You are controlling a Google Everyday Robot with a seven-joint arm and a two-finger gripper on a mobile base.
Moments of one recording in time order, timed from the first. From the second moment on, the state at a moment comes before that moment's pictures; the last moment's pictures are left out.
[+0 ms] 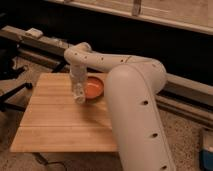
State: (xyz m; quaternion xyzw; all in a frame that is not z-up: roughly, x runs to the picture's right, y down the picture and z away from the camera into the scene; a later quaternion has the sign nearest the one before) arm -0.151 -0.002 0.861 -0.30 0.14 0.61 0.72
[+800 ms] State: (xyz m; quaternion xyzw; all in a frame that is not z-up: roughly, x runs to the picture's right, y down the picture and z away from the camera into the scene) arm -0.130 -0.027 0.930 -0.26 0.14 0.62 0.73
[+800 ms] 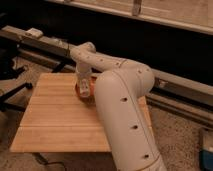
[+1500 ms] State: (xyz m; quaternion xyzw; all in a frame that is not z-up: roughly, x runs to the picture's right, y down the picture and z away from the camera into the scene) arm -0.113 -0.041 0.929 -0.25 0.12 0.64 0.72
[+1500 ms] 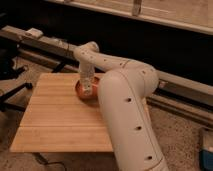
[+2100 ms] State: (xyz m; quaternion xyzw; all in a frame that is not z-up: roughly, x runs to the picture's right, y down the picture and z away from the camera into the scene) arm -0.110 -0.044 0.926 -0.23 0.11 0.65 0.72
